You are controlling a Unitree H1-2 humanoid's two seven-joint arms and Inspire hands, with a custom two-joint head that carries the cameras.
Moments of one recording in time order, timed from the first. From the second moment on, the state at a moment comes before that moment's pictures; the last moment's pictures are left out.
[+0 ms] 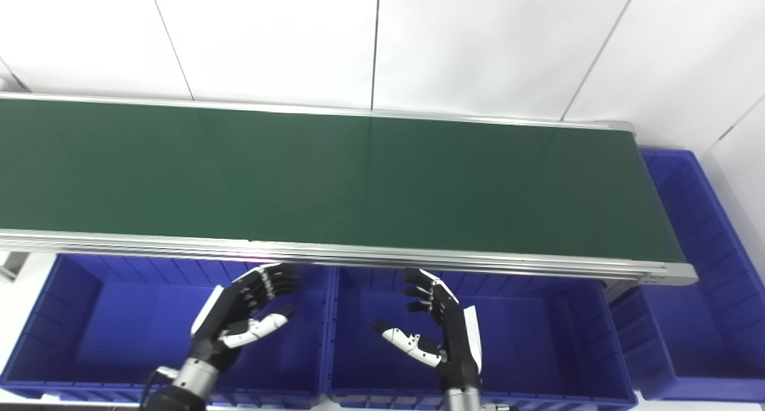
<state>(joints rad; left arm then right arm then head) 0.10 -0.01 -0.01 0.44 -0.09 -0.44 -0.37 0.26 -0.06 0.24 0.26 -0.15 -0.42 -0.28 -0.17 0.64</state>
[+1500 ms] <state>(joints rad) 0.05 -0.10 0.23 0.52 -0.14 -0.44 -0.47 0.21 -0.02 0.25 0.35 -0.22 -0.42 -0.32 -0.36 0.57</state>
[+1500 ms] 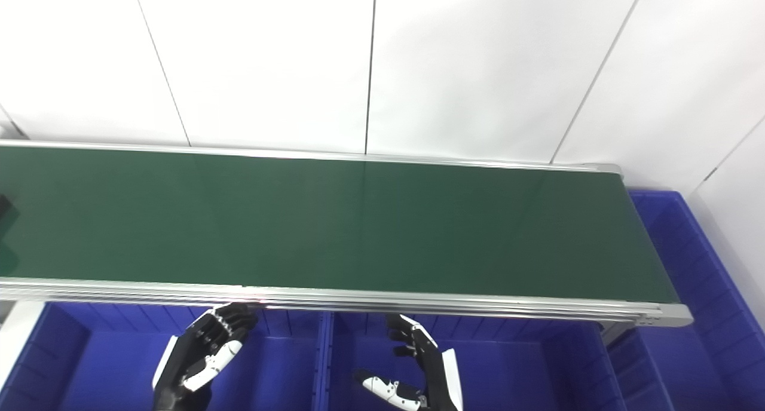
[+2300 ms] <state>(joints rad) 0.09 -0.10 0.20 0.48 -0.13 -0.44 -0.45 0.22 -0.03 0.26 0.32 -0.20 -0.42 -0.29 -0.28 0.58</state>
